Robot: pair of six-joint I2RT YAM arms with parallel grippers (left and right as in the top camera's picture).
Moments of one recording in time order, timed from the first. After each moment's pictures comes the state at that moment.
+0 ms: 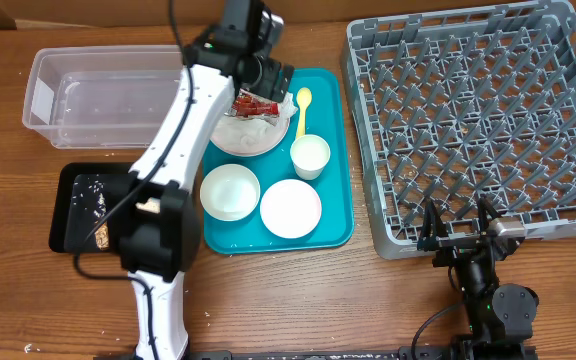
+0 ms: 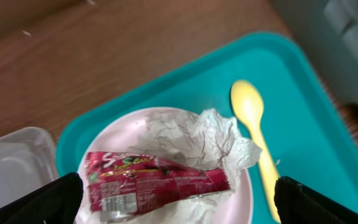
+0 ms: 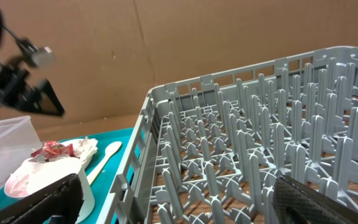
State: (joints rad) left arm -0.30 2.17 1.99 -0.82 -0.01 0.11; right arm 0.02 0.01 0.02 -0.03 -0.09 0.23
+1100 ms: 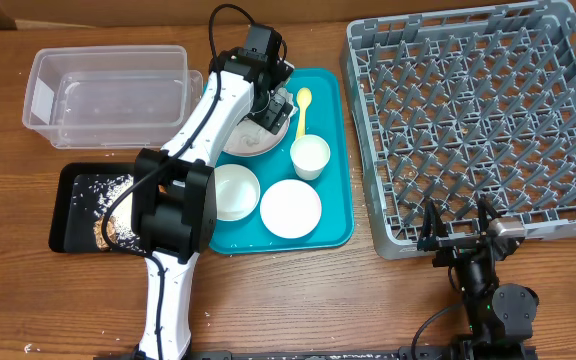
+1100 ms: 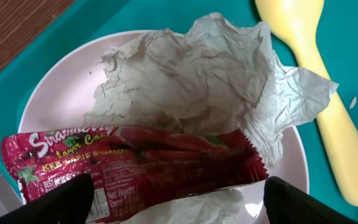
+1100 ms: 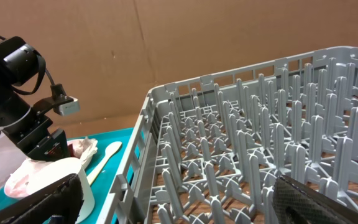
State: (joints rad) left arm -0.33 2.31 1.99 -0.92 -0.09 0.24; right arm 0.02 0.01 0.02 -0.03 -0.09 0.23
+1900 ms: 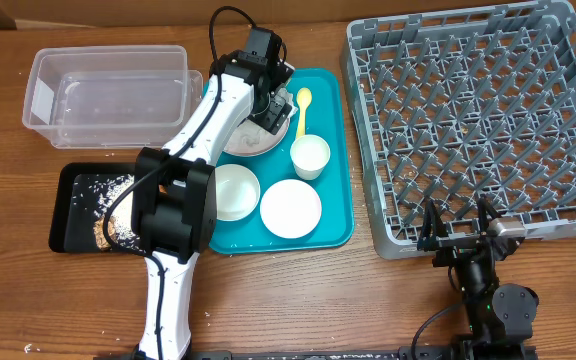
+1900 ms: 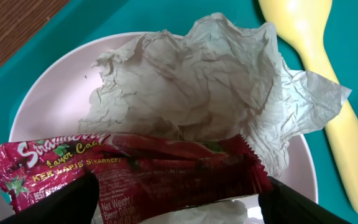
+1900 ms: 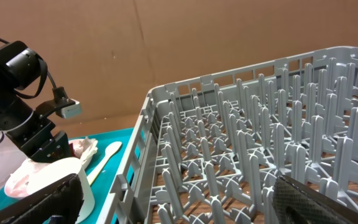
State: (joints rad) left arm -0.32 2.31 1.96 -0.87 -0.09 0.25; right arm 0.02 0.01 0.02 -0.03 -0.09 0.23
